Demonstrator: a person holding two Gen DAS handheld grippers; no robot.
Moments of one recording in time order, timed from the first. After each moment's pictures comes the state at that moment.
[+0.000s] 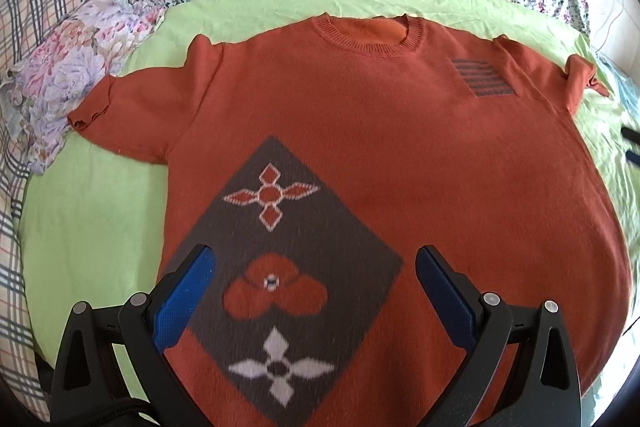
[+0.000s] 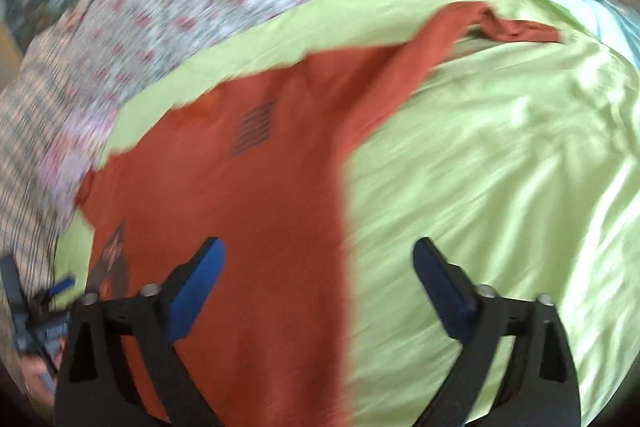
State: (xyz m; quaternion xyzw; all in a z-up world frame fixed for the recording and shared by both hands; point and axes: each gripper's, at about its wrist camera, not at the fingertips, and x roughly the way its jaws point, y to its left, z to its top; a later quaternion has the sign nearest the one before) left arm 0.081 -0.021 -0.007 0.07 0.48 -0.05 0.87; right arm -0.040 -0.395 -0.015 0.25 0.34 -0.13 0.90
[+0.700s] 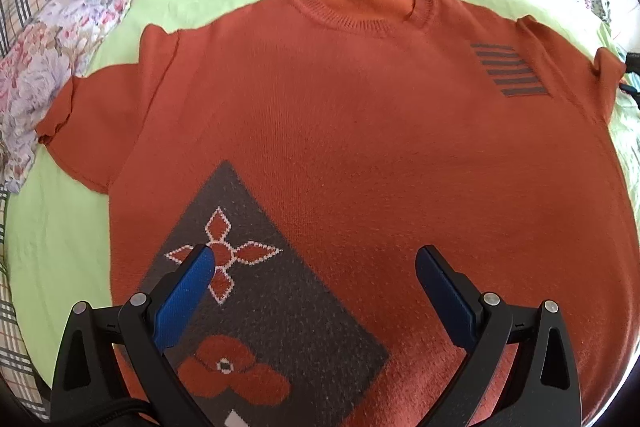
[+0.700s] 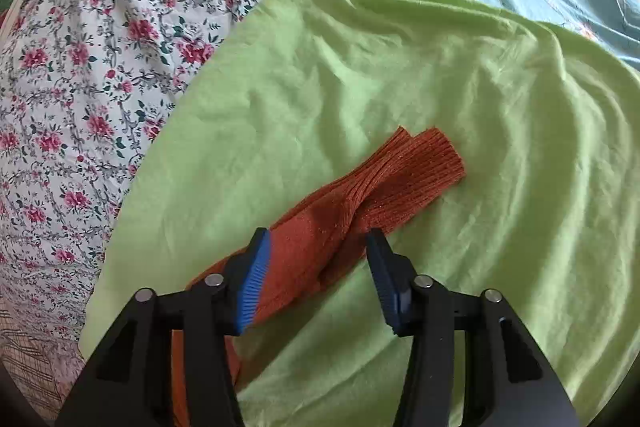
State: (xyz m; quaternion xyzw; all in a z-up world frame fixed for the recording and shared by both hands) left arm 0.147 -0.046 -0.038 0.08 0.52 -0.04 0.85; right arm 0.074 -0.690 -0.042 0.44 0.31 -0.29 0.79
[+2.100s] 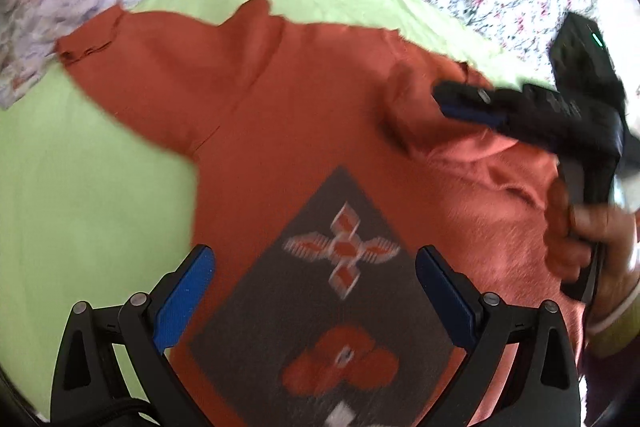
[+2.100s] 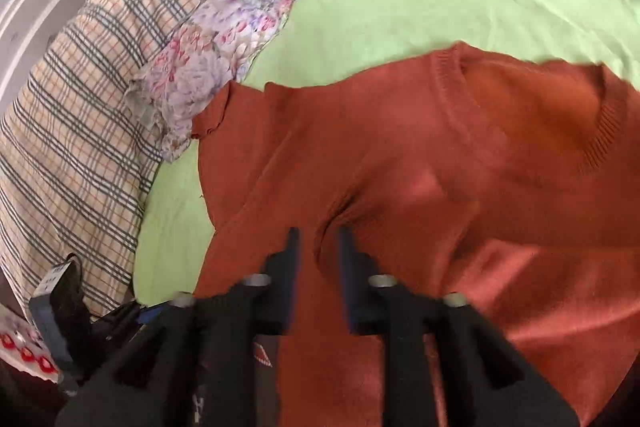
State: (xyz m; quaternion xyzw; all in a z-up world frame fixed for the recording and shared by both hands) left arm 0.145 0.069 -0.022 -0.09 0.48 -0.07 0.87; right arm 0.251 -0.168 -0.031 0.16 0.43 0.25 0.85
